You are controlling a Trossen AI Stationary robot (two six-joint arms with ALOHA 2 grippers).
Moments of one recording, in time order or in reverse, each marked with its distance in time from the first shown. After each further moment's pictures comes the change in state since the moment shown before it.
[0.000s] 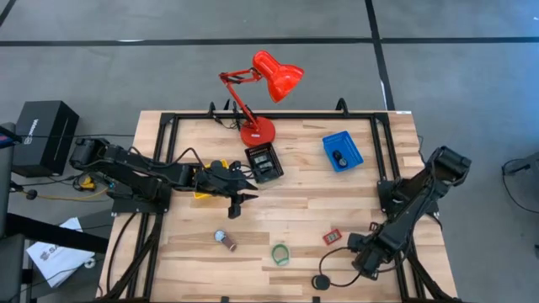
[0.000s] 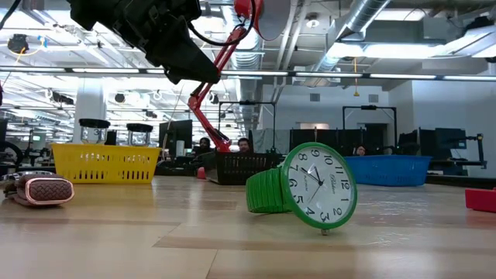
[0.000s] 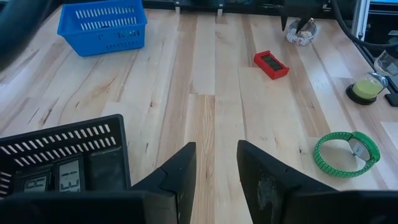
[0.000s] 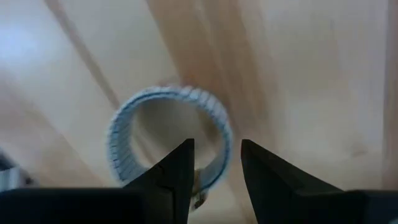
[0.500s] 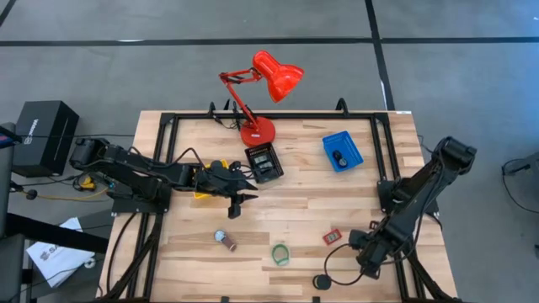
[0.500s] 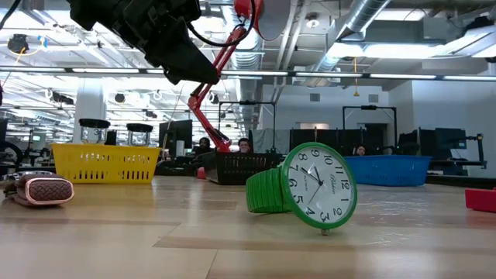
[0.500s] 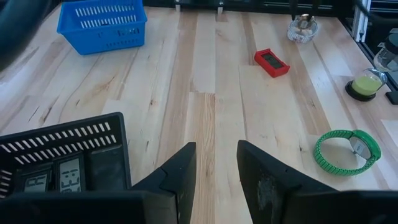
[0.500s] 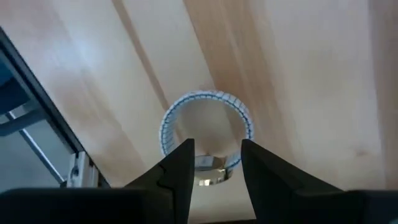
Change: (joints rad) left arm 0.000 0.000 0.000 -0.007 0.000 0.000; right arm -0.010 -0.145 0.000 0.003 0.043 0.007
